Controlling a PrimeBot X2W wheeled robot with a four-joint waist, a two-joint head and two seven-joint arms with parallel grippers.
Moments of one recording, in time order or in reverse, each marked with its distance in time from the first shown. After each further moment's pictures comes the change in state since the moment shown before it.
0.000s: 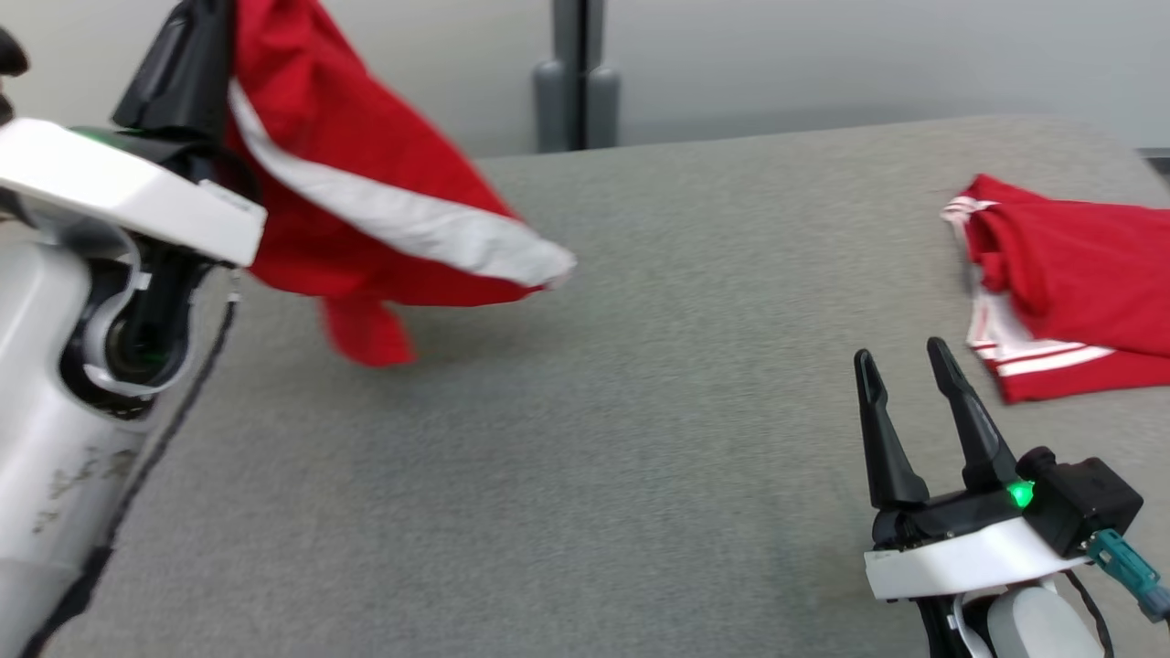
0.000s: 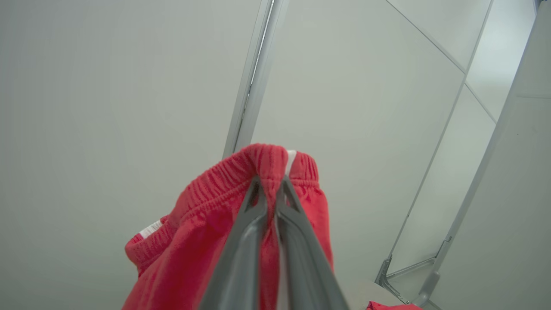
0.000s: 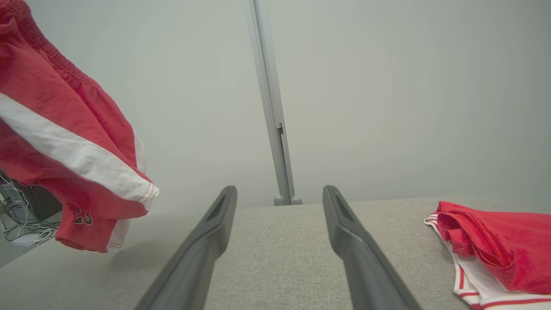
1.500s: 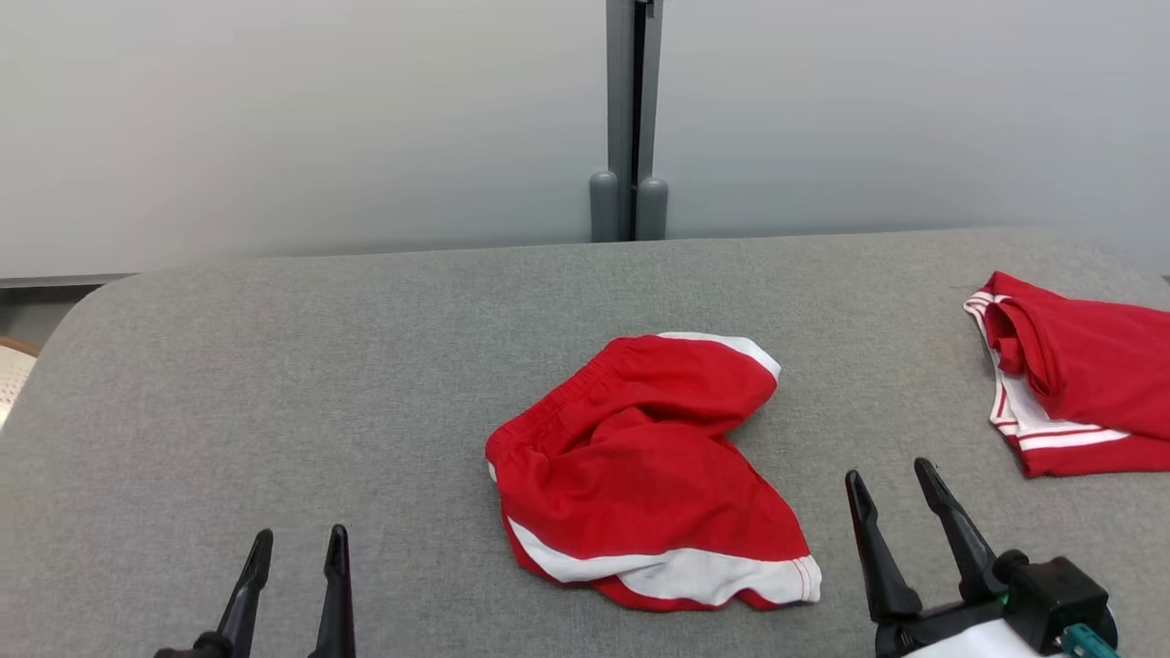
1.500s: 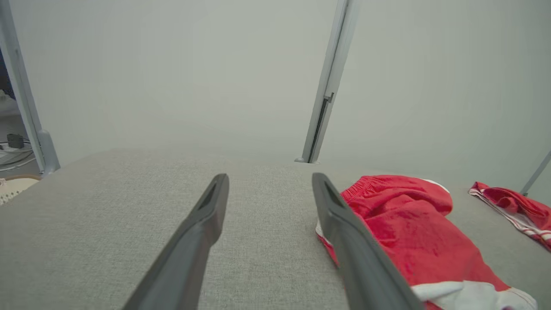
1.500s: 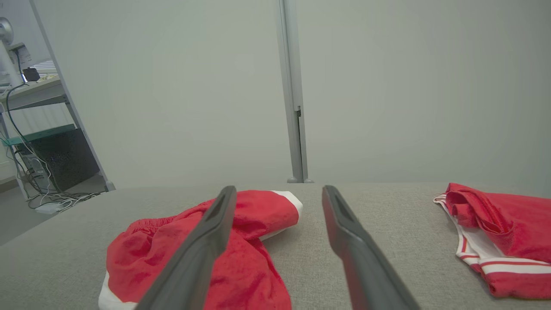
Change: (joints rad) left arm 1.004 -0.418 0.432 -0.150 0.762 0.011 -0.128; right arm 0.161 -0.012 0.016 0.038 -0.032 0.000 0.000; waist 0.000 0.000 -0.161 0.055
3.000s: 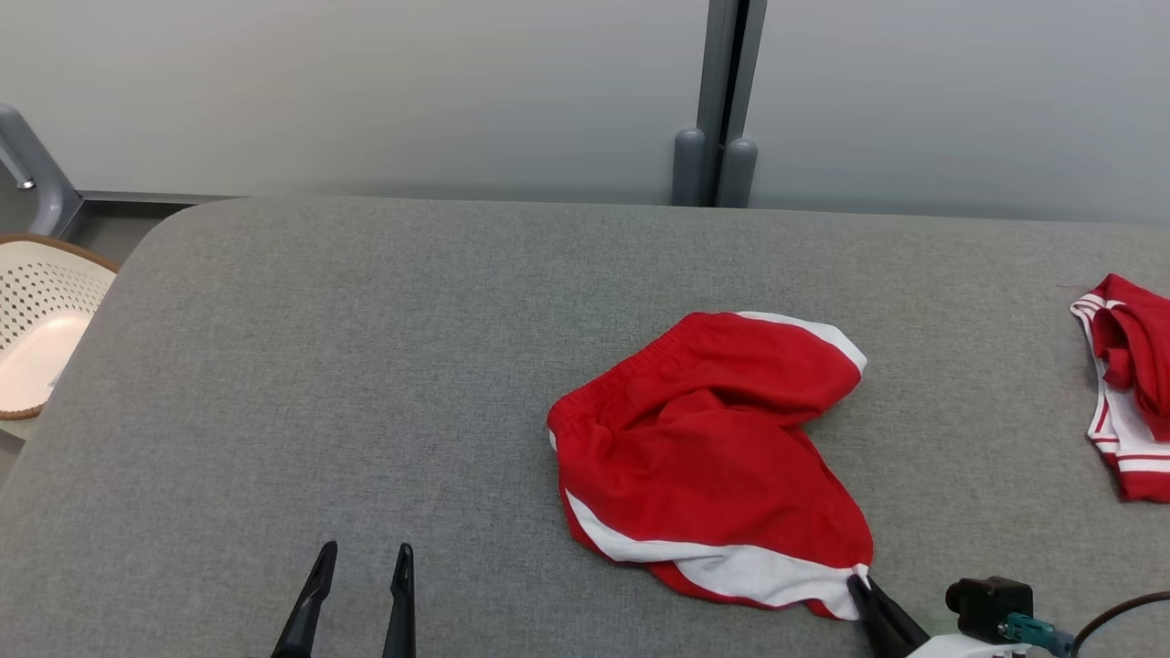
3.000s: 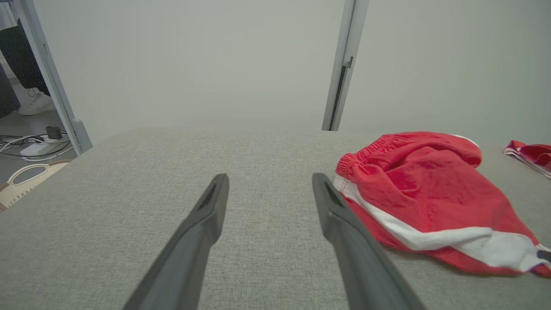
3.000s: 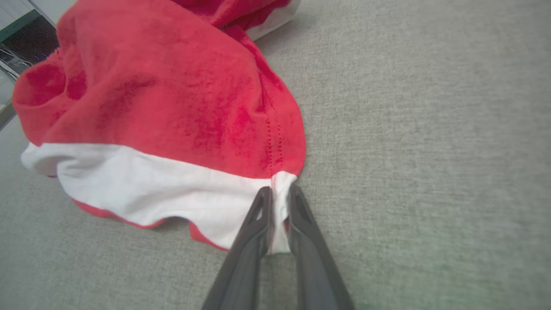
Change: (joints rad) left arm 0.043 -0.086 -0.015 0.004 0.216 -0.007 0.000; right arm -0.163 -0.094 0.273 0.551 0.377 0.000 0.069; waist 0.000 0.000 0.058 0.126
